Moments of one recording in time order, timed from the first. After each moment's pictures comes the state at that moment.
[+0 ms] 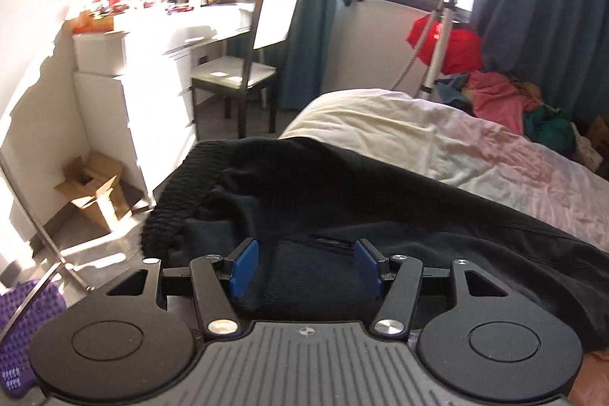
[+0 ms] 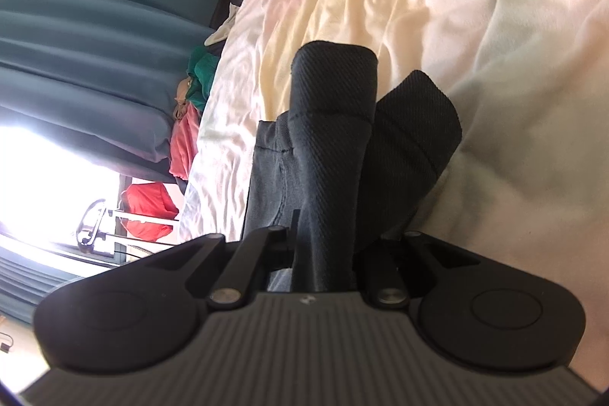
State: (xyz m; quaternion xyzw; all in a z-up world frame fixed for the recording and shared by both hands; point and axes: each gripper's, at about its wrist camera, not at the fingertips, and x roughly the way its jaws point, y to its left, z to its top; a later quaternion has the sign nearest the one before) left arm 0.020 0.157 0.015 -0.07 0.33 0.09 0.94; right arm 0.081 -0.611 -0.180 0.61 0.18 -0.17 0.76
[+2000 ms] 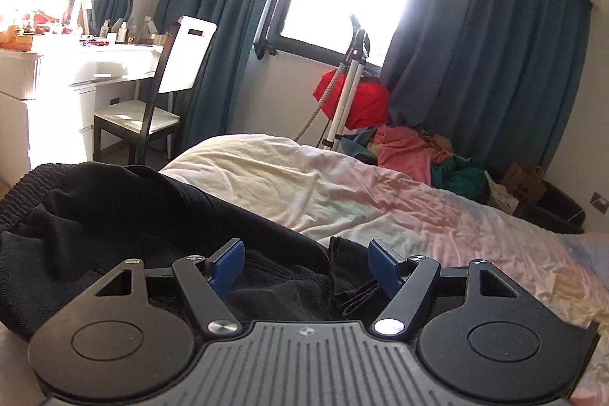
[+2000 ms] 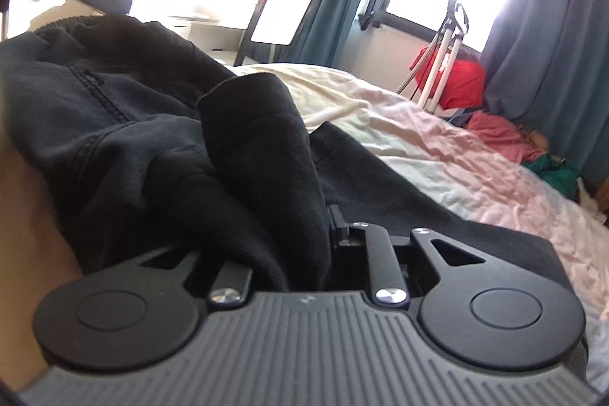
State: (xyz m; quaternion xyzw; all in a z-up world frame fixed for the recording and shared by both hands) left arm 0.047 0.098 -0.027 -0.12 0.22 -0.02 0.97; right arm 0.097 -0.094 -0.118 -0.16 0.21 0.22 0.94
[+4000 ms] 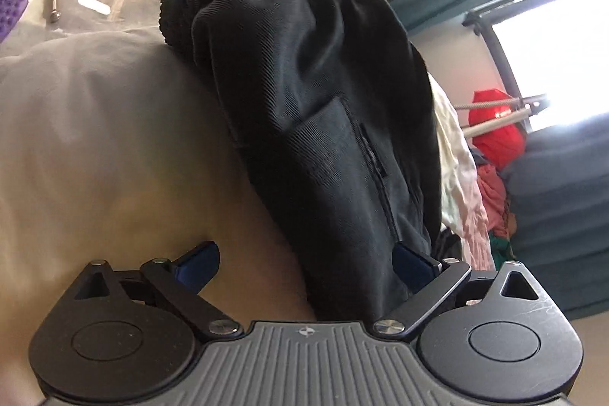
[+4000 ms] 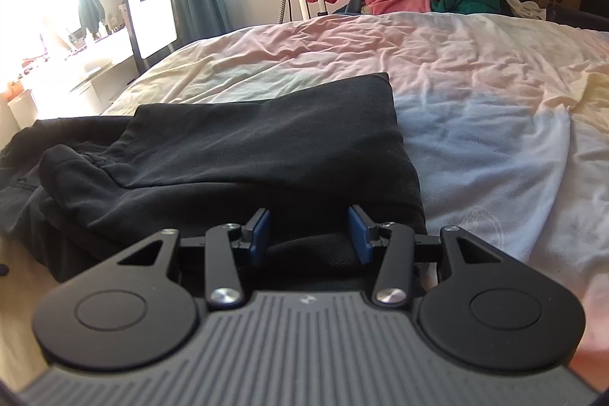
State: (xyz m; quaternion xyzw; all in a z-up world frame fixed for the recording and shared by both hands) left arm 0.003 0.242 -0.113 -0.52 0.33 0.14 0.78; right arm 0.089 -0.270 -0.118 0.08 0.32 0.08 0.94
